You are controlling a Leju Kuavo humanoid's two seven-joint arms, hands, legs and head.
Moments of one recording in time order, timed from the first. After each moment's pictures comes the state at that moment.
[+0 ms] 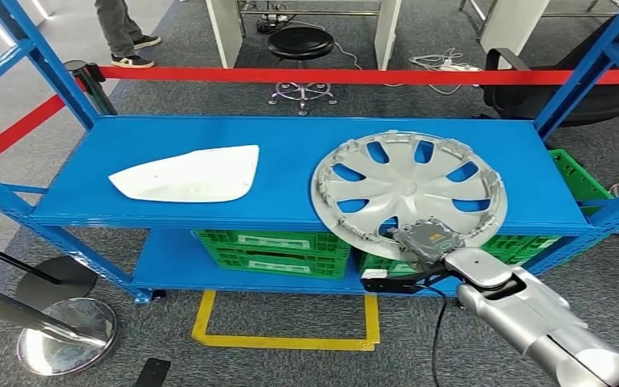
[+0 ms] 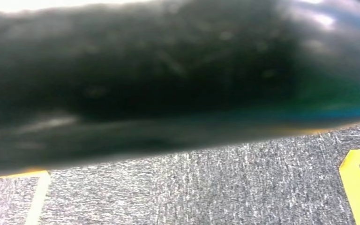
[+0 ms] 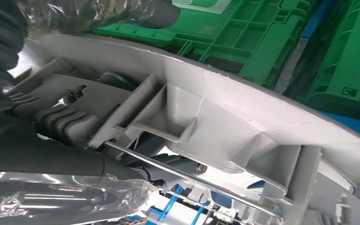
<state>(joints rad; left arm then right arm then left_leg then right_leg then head) -0.12 -0.15 1.09 -0.24 -1.17 0.25 -0.38 -0.55 -0.28 0.82 -0.93 1.29 -0.06 -0.05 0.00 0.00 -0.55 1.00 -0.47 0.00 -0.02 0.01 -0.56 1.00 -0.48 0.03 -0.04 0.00</state>
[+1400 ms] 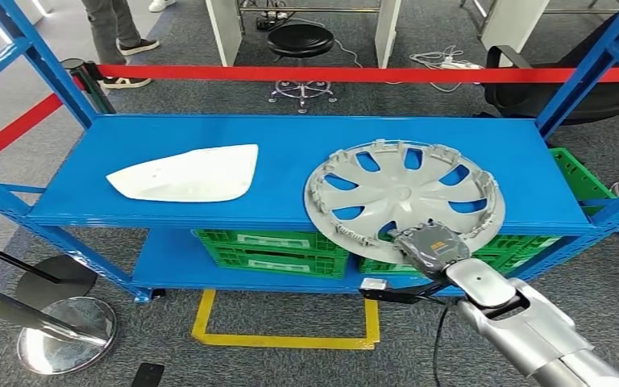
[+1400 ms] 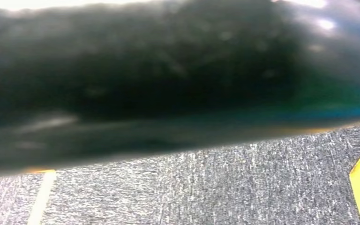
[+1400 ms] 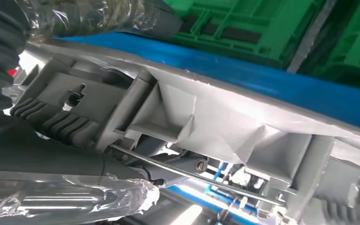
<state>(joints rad) -0.10 -0.15 1.11 -0.24 -1.14 0.25 -0.40 -0.41 -0.28 0.70 -1.17 1.51 -0.15 0.02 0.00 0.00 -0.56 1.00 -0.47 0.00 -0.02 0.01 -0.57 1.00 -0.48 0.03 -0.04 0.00</state>
